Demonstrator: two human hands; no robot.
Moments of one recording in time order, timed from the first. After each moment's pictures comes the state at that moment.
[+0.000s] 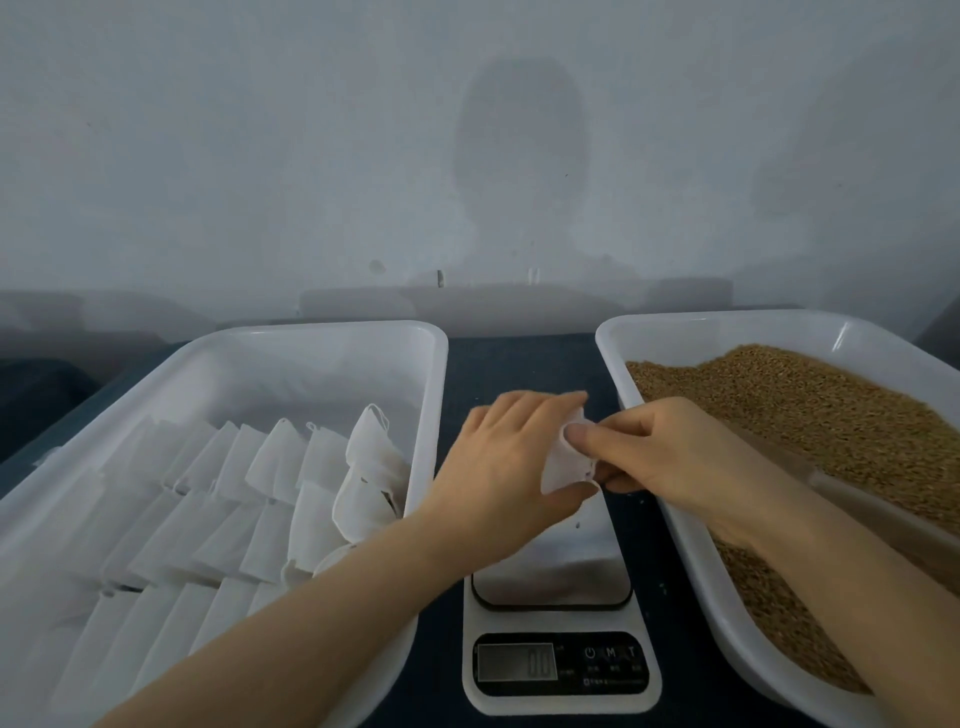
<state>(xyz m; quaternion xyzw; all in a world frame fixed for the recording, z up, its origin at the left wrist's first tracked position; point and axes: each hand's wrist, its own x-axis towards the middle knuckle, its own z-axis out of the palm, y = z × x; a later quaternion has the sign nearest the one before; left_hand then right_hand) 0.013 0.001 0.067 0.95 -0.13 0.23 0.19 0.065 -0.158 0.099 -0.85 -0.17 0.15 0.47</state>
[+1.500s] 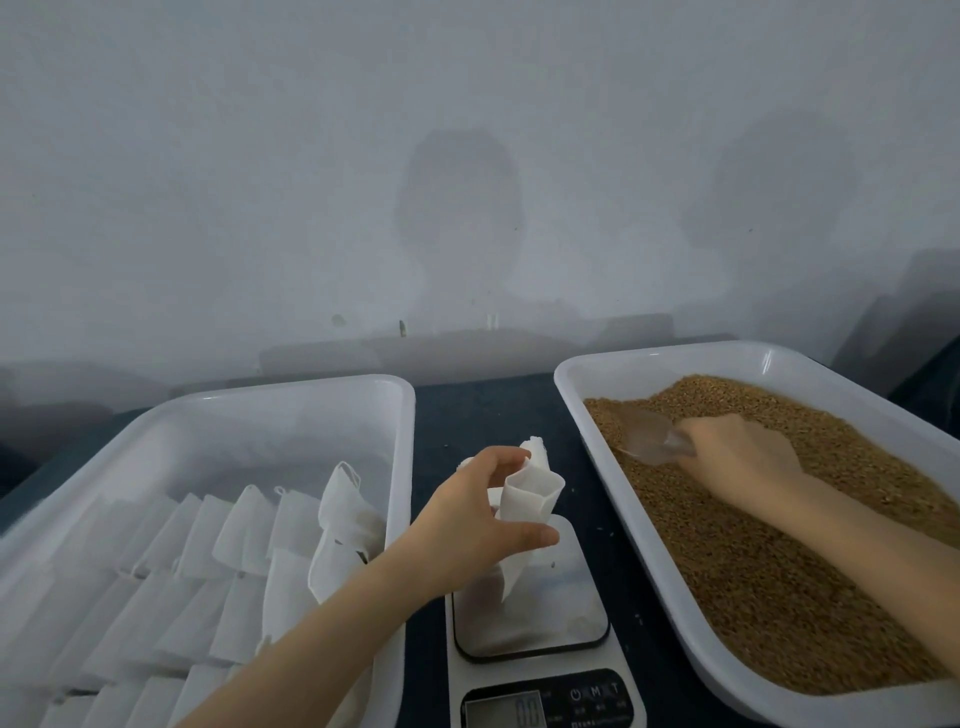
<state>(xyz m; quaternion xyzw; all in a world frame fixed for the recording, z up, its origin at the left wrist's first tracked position) 0.020 0.014 0.072 0.90 -0.01 0.00 0.44 0.148 -0.237 0.067 -0.99 -0.10 -0.07 -0.02</state>
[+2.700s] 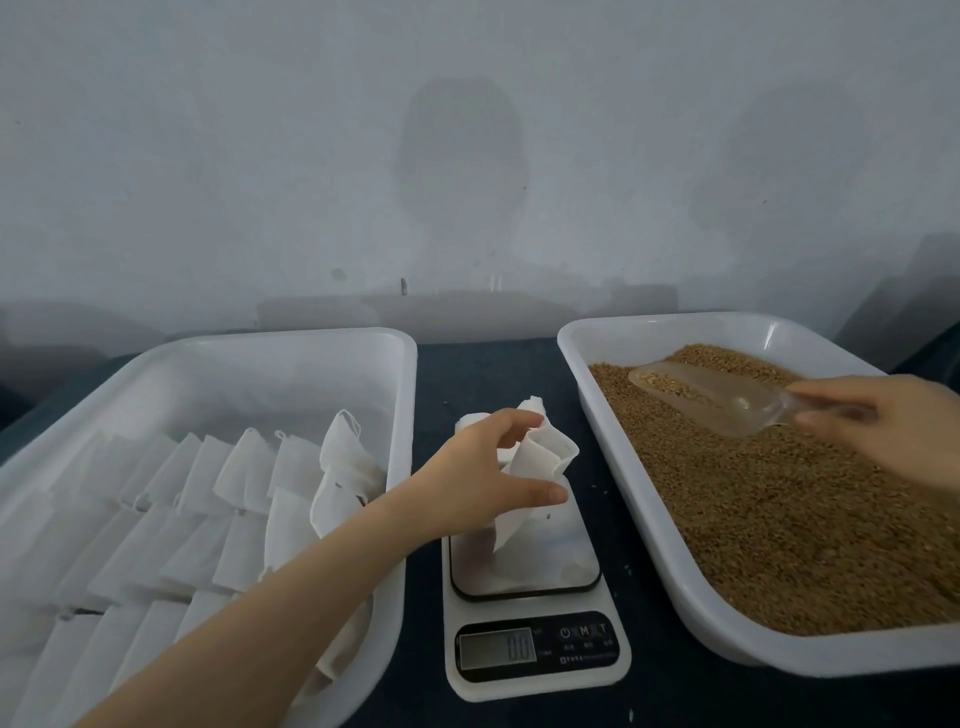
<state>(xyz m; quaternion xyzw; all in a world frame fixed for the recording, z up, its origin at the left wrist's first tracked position) 0.025 0.015 0.063 0.90 -0.04 -0.03 0.44 0.087 -0.316 0.115 -0.97 -0.10 -0.06 0.21</state>
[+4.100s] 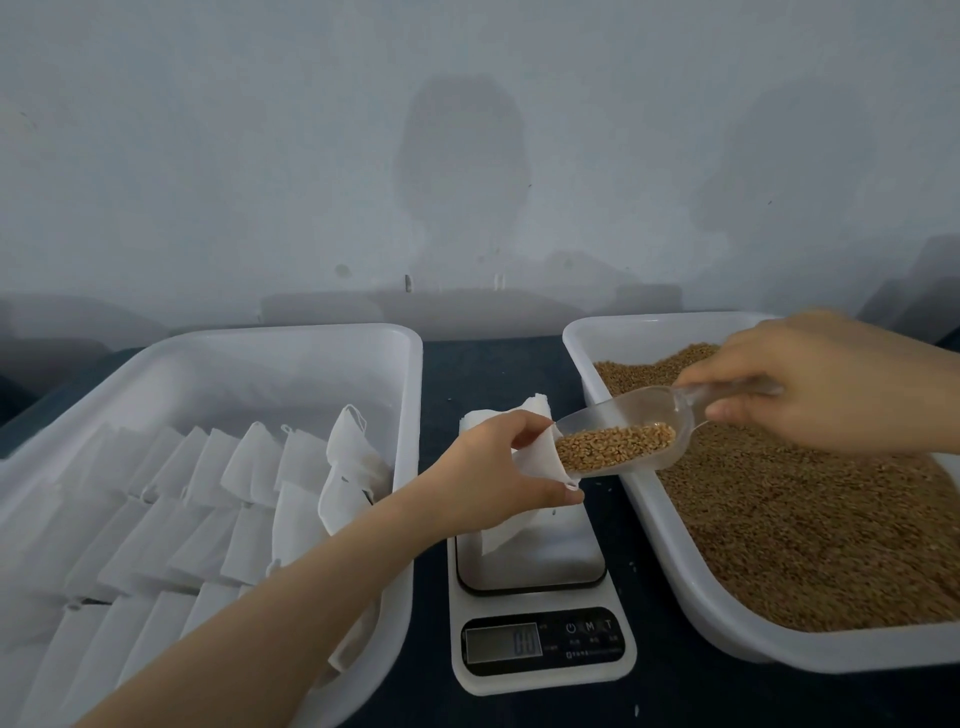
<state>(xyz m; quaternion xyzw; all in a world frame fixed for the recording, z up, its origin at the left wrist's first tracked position) 0.025 0.013 0.060 0.89 -0.06 -0.02 0.45 0.069 -0.243 0.178 -0.93 -0.36 -0.03 0.01</state>
